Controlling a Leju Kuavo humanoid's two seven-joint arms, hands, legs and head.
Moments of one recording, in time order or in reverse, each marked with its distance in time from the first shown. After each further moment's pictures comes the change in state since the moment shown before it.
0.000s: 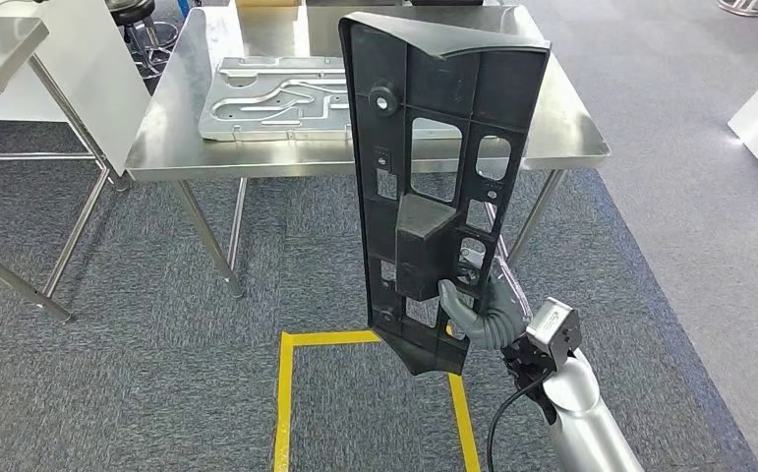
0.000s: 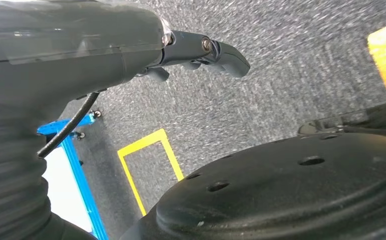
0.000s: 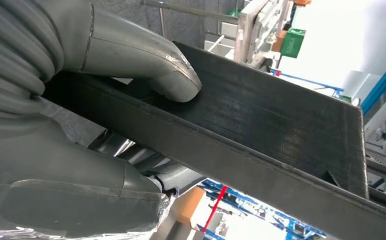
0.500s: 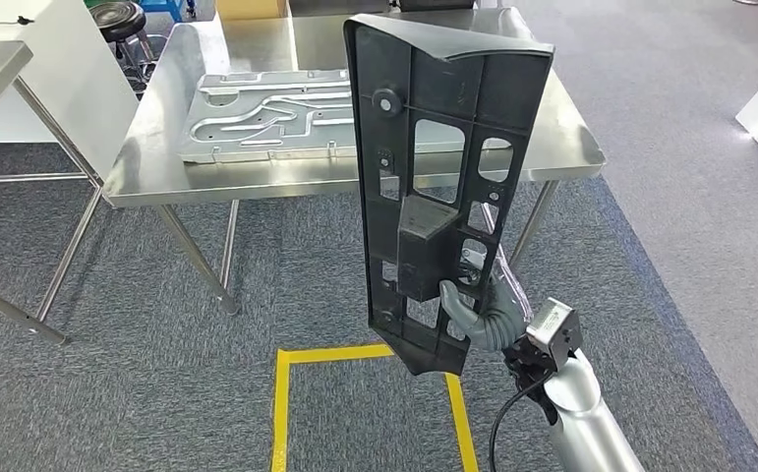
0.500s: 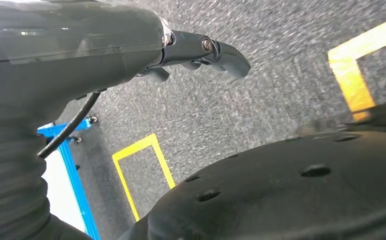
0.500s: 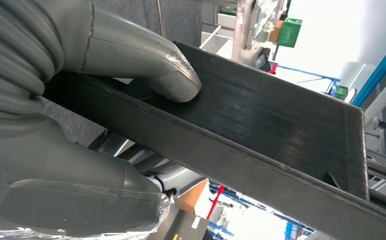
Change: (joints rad) left arm -0.007 0.002 0.000 0.000 -0.002 -0.001 0.001; right arm 0.004 0.005 0.000 0.002 0.000 -0.001 -0.001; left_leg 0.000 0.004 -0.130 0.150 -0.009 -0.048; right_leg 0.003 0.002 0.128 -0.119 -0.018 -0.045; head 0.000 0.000
